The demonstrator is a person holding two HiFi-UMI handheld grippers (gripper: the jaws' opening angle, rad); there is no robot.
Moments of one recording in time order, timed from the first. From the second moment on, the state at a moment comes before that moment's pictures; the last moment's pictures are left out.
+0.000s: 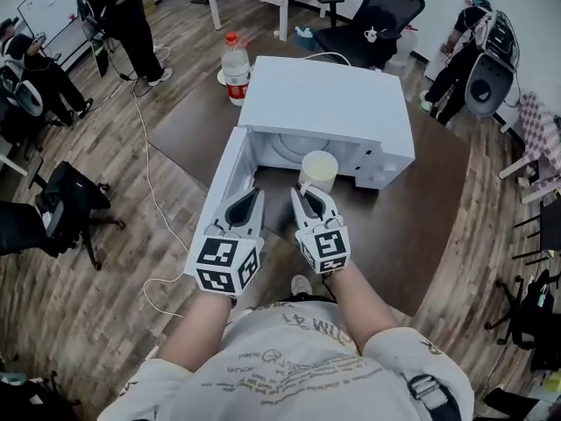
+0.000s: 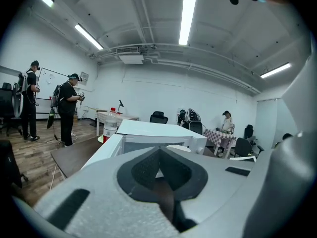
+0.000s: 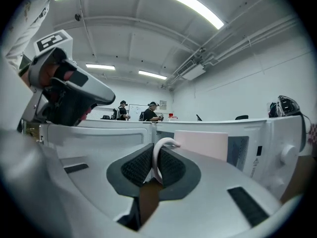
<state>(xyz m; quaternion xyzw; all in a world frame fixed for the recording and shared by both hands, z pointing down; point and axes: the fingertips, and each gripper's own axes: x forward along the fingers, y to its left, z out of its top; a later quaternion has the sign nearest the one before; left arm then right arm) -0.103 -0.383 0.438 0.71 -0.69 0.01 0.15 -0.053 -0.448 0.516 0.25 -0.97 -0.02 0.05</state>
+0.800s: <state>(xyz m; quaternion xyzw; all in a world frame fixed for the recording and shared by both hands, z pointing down) -0.144 -0.375 0.448 0.61 -0.78 0.02 0.17 -0.109 -0.550 0.580 0.19 -0.98 -0.01 0.09</state>
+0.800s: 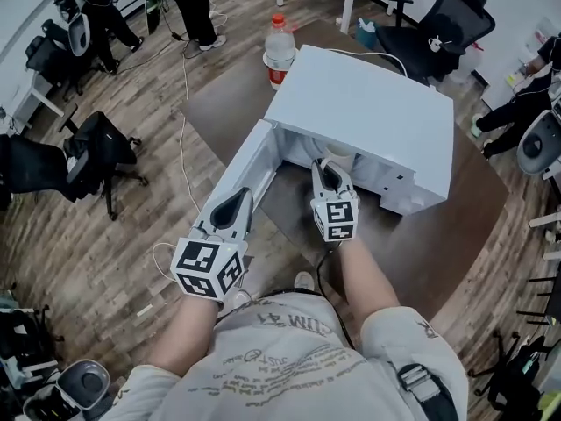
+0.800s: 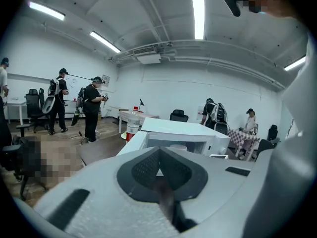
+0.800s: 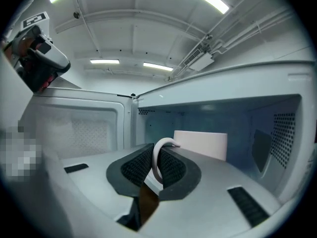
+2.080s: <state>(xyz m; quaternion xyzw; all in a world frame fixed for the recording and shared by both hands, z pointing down) -0.132 -0.356 0.461 0.58 -0.80 0.02 0.17 -0.127 -0.584 0.635 0.21 -0.96 -0.02 0.17</state>
